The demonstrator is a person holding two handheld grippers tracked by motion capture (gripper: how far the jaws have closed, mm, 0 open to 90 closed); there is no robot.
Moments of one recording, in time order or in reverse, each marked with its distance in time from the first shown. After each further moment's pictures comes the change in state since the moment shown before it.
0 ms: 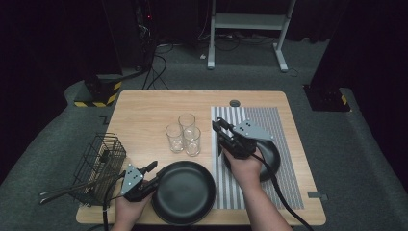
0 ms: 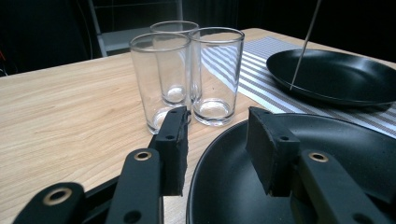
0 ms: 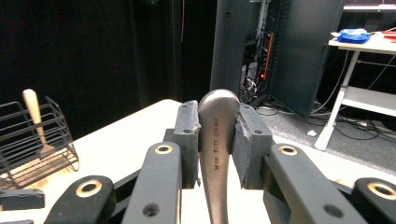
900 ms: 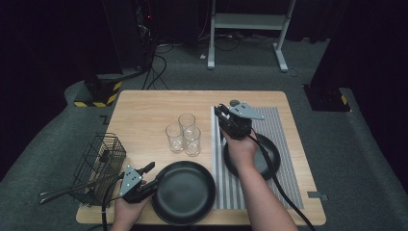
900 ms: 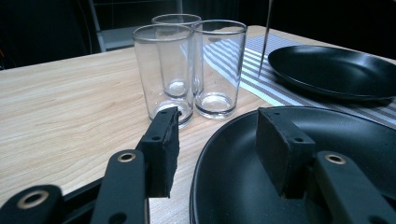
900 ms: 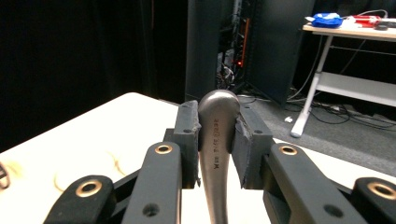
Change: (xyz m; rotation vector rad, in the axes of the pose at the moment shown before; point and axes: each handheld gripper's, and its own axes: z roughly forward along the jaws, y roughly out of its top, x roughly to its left) left arm 0.001 -0.007 0.000 0.009 -0.003 -0.003; right arm -0.040 -0.005 0.057 0.052 -0.099 0.014
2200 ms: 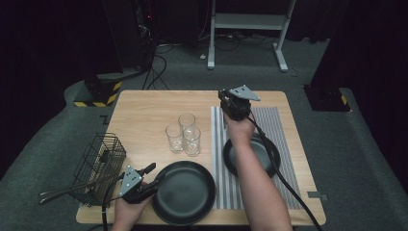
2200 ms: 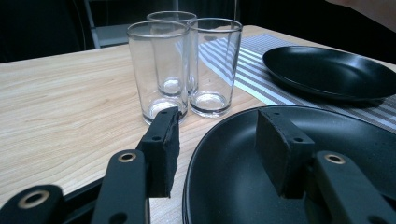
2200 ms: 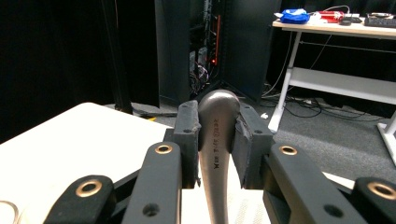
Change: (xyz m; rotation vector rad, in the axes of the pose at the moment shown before) left arm 0.000 -0.001 0.000 0.005 -0.020 -0.013; right arm -0.037 0.010 0.055 0.011 -0.106 0.025
